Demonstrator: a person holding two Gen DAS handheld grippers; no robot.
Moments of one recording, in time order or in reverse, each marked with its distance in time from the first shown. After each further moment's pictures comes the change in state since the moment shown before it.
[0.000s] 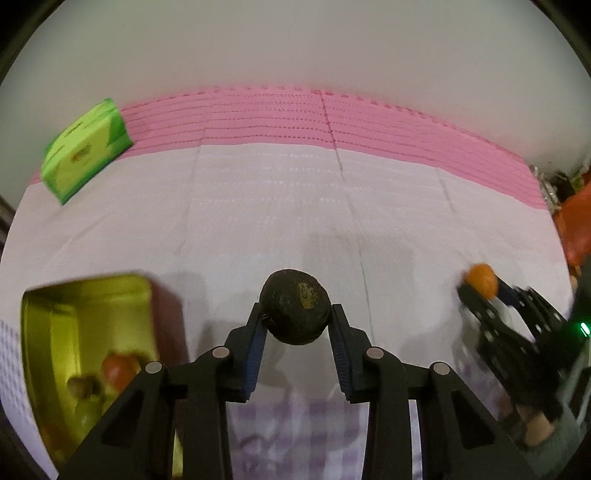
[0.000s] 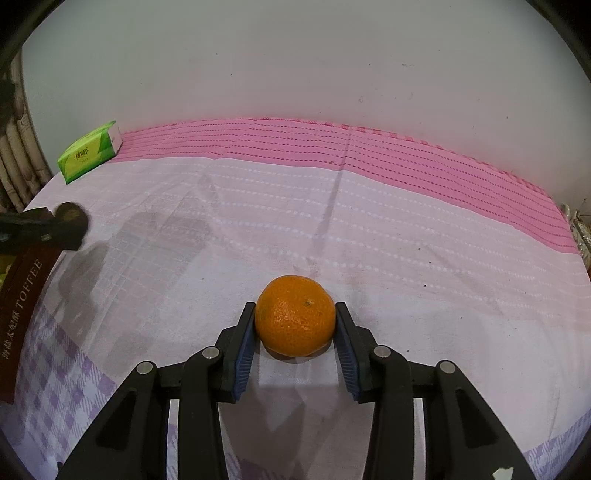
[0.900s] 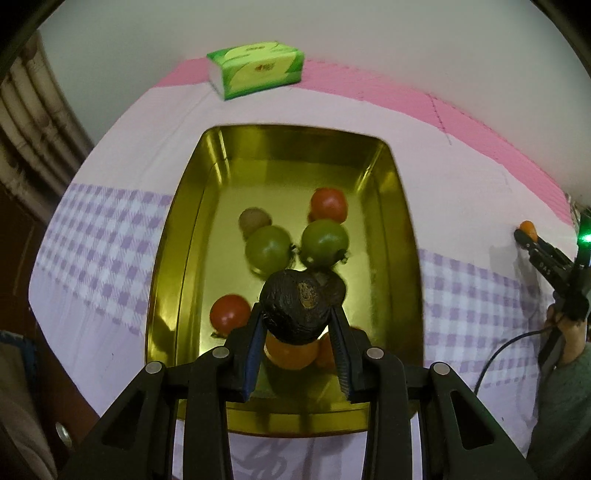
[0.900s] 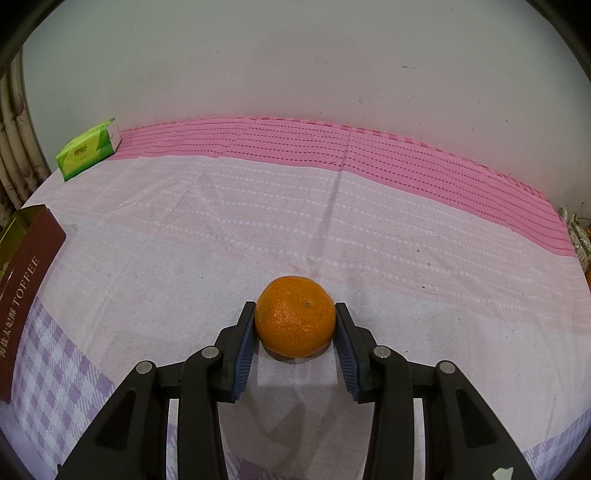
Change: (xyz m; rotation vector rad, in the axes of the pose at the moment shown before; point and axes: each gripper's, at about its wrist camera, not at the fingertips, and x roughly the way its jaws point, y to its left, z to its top) left arm -0.072 0.131 -0.125 -0.211 0.021 0.137; right arm 0.004 0.002 0.004 -0.012 0.002 -0.007
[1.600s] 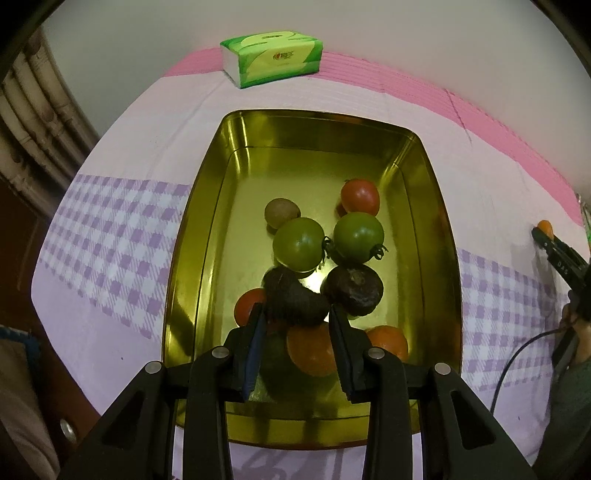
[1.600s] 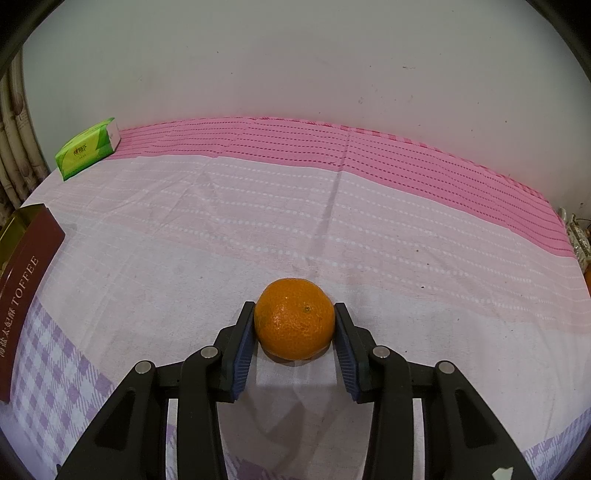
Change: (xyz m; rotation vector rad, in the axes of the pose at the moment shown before) left arm 0.012 0.021 0.006 -0.008 0.013 0.040; right arm 0.002 0.000 0.001 -0.006 0.000 -0.004
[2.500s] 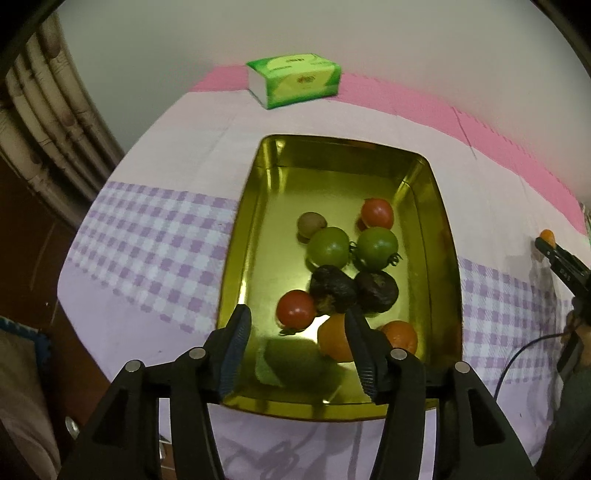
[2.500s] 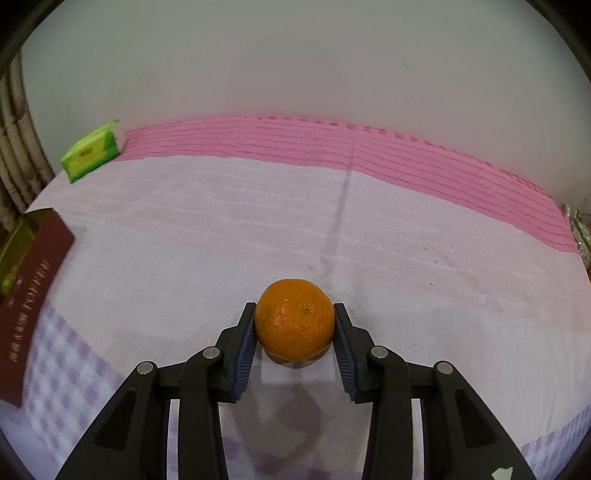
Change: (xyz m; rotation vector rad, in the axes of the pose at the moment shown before) left arm -0.032 0.019 -0.004 -0.028 -0.067 0.052; right arm -0.018 0.016 0.007 -0.002 0.003 0.042
